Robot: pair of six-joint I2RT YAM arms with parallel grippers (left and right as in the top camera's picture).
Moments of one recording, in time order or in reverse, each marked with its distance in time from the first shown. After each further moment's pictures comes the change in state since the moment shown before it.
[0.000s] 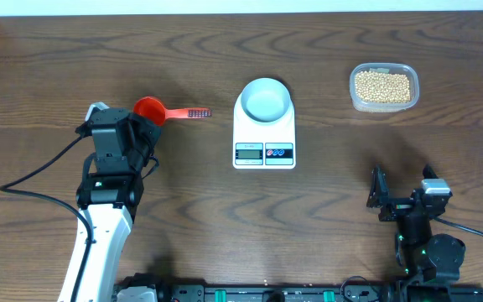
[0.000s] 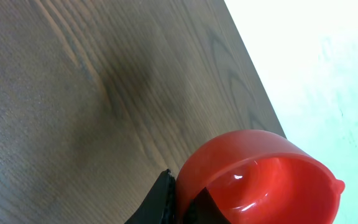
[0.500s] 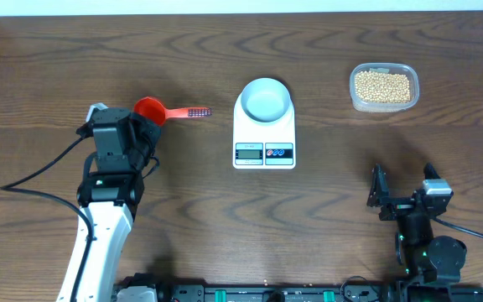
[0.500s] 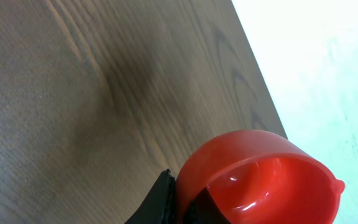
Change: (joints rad) left arm 0.000 0.017 0.000 0.000 0.000 -0.029; right arm 0.000 0.000 0.000 0.053 -0.022 0.000
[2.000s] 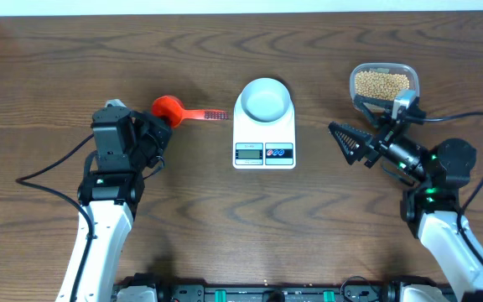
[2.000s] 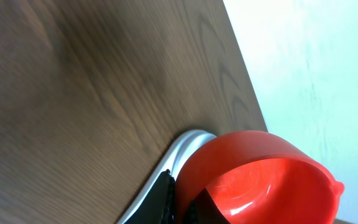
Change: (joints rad) left arm -0.004 0.006 0.000 0.026 0.253 -0.019; right arm 0.002 1.246 0.441 0.940 -0.866 0.442
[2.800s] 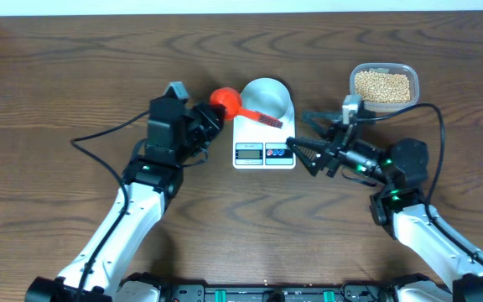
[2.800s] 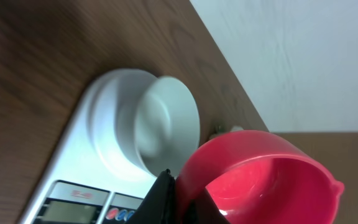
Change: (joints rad) left arm -0.291 0.155 0.000 0.301 0.038 -0.005; right arm 0.300 0.077 0.002 0.040 0.122 0.099
